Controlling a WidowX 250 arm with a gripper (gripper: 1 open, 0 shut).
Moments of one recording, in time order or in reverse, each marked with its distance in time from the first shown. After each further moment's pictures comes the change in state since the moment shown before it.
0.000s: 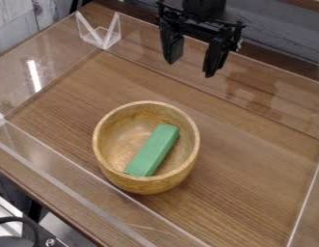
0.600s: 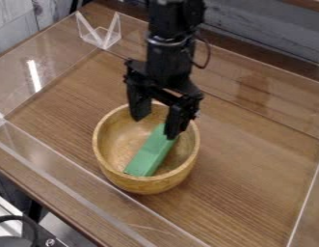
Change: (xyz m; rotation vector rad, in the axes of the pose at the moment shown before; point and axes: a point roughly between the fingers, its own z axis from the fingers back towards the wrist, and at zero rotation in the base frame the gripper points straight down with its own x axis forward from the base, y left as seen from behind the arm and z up) arm -0.059 0.011 -0.052 0.008 0.039 -0.080
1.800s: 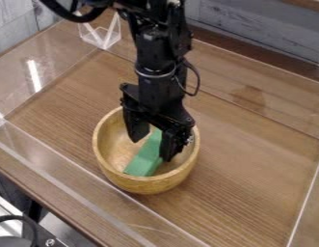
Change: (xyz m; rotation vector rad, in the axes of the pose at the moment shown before) arm -0.006 -0.007 -0.027 -0.024 -0.045 -0.052
